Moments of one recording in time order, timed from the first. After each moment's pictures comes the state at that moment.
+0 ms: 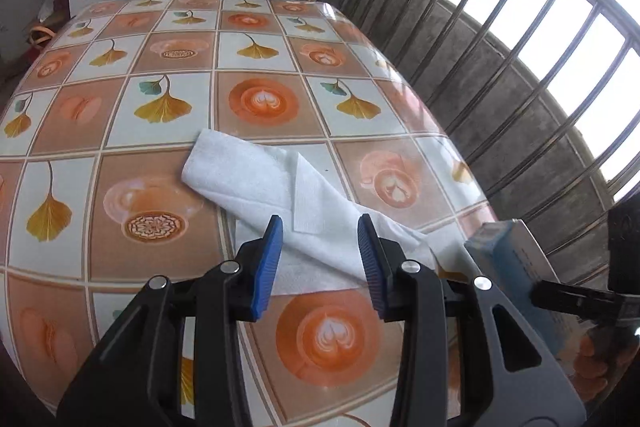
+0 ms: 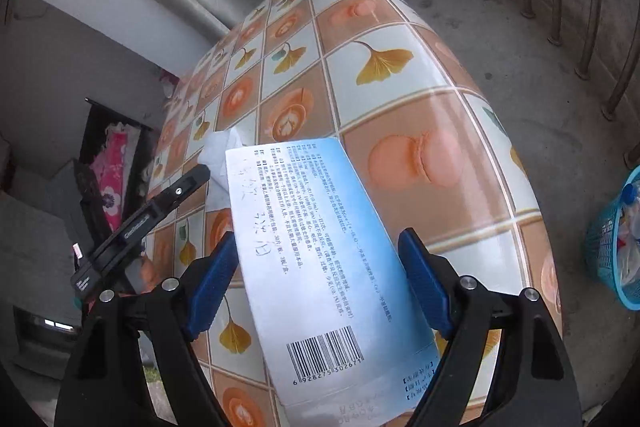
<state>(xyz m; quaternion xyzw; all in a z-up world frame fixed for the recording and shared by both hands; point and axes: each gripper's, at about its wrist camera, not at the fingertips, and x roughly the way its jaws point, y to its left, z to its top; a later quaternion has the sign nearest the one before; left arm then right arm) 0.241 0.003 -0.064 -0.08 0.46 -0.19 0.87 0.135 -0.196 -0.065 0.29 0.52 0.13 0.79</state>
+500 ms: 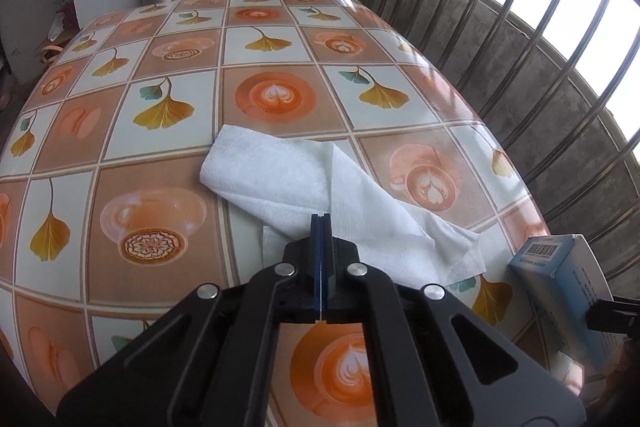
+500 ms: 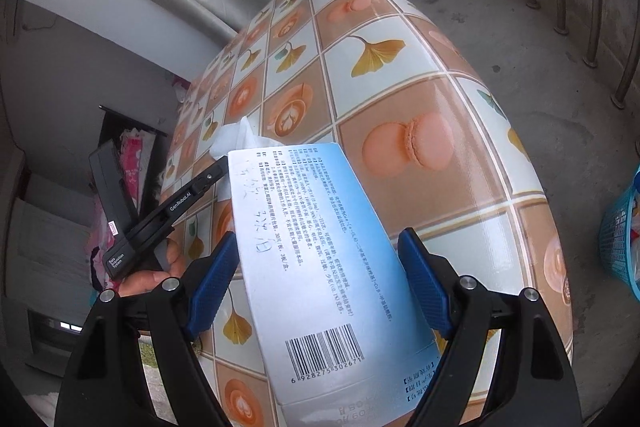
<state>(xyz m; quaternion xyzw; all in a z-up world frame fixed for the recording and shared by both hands) 0.251 -0.007 -0.078 -0.03 0.46 -0.15 0.88 0.126 -0.206 -0.074 0.32 0.51 0.15 0.79</state>
